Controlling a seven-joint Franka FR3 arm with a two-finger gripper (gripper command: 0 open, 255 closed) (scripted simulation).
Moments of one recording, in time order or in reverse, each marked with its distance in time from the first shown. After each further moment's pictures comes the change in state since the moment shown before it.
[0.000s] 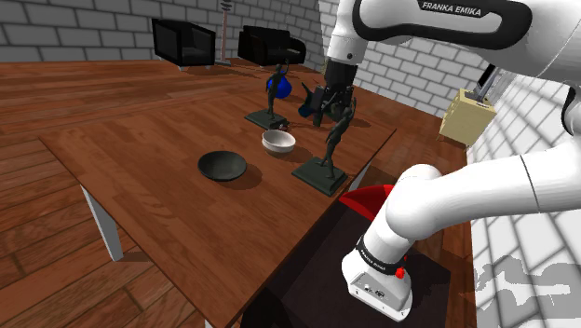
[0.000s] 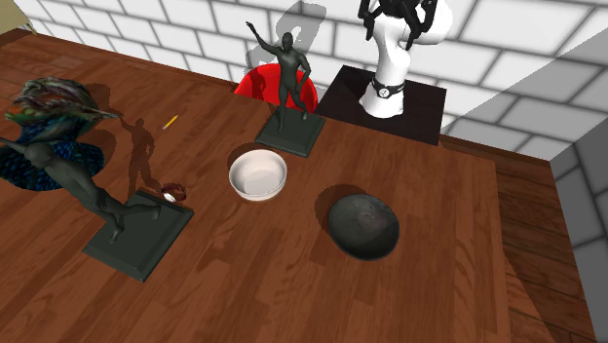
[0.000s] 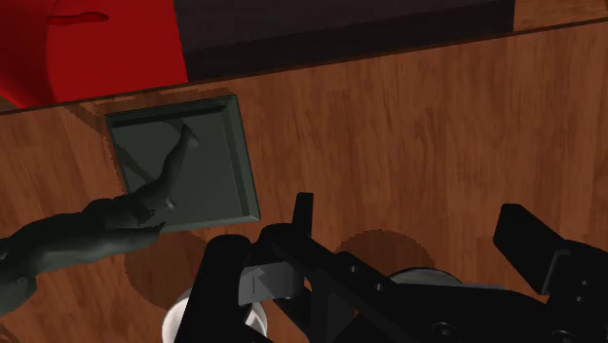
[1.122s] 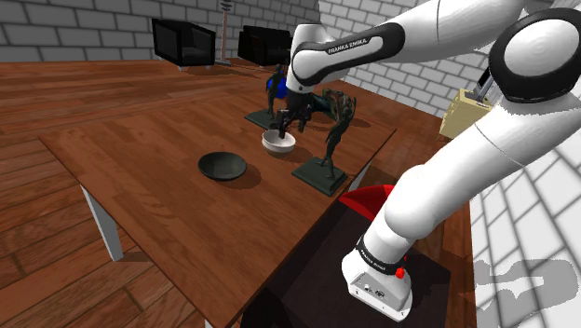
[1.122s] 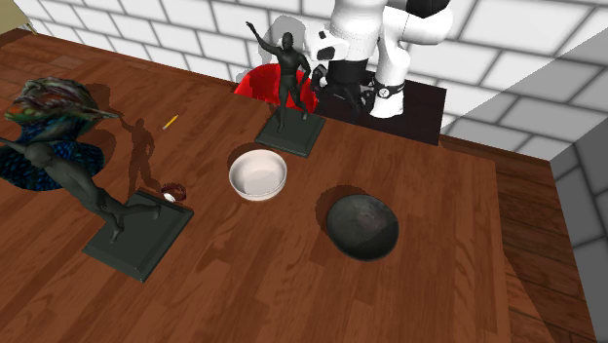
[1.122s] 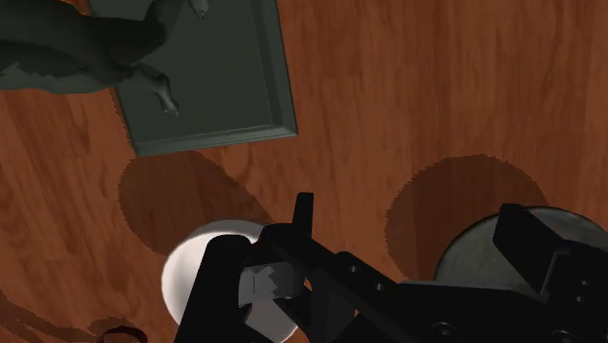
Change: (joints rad) arm -0.032 0.480 -0.057 0.042 -0.095 0.479 -0.043
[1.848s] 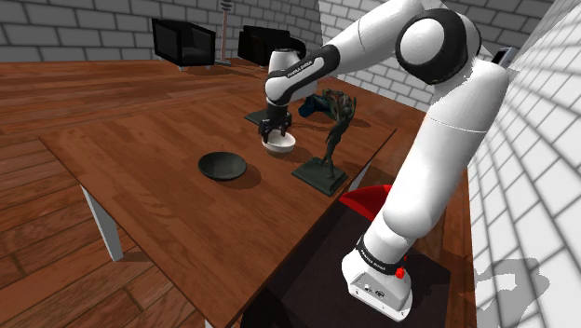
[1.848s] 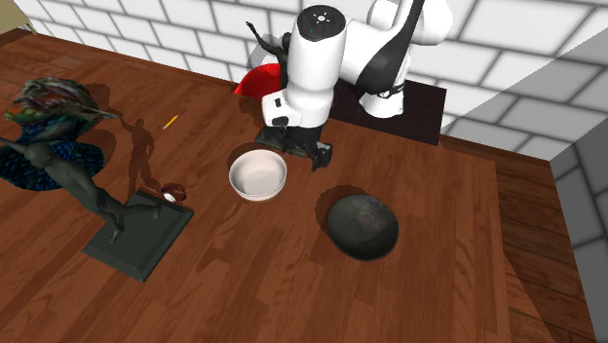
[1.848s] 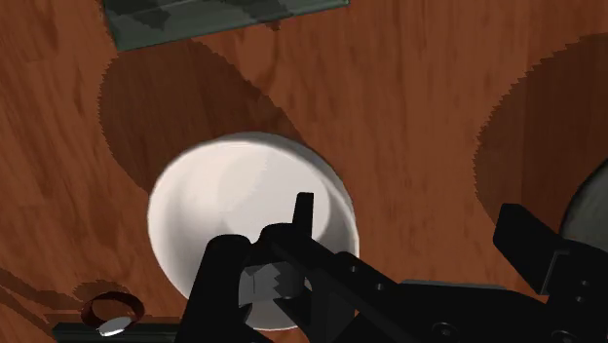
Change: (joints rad) arm -0.029 0.428 -0.036 0.225 -0.027 0.241 -0.025
